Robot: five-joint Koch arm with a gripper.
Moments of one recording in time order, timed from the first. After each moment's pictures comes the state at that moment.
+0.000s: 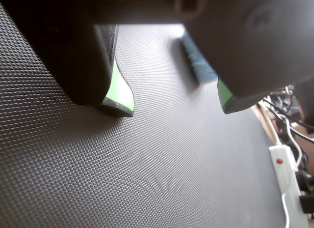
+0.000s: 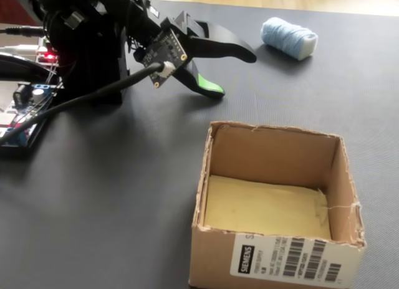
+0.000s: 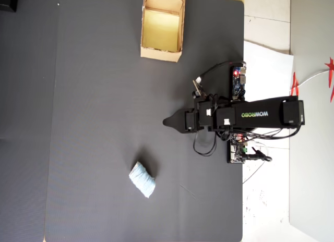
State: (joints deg) arm -2.5 130.6 176.6 -3.8 95.4
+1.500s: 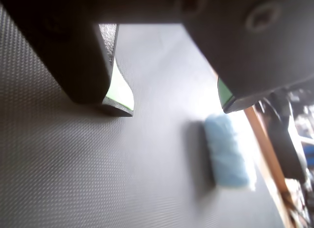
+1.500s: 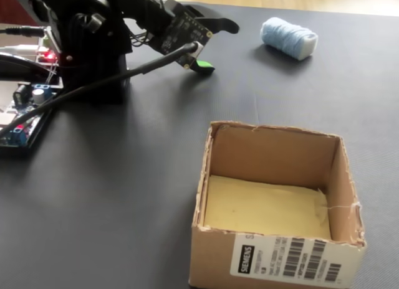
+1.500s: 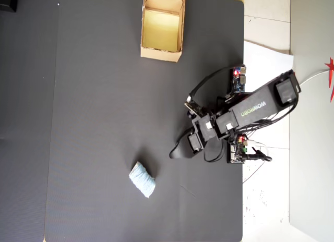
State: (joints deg) arm -32.2 130.6 176.7 -5.1 95.2
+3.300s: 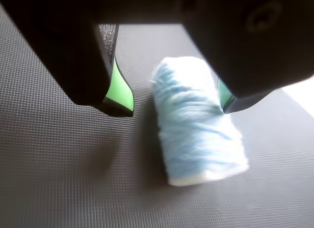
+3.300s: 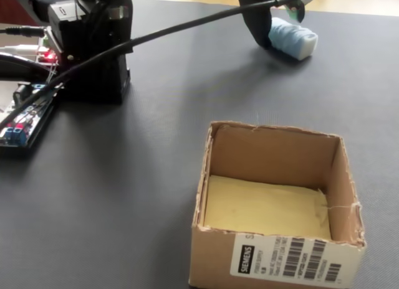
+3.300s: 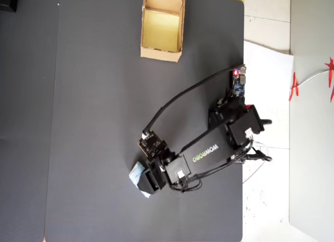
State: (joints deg) arm -31.1 80.2 107.2 40.3 97.9
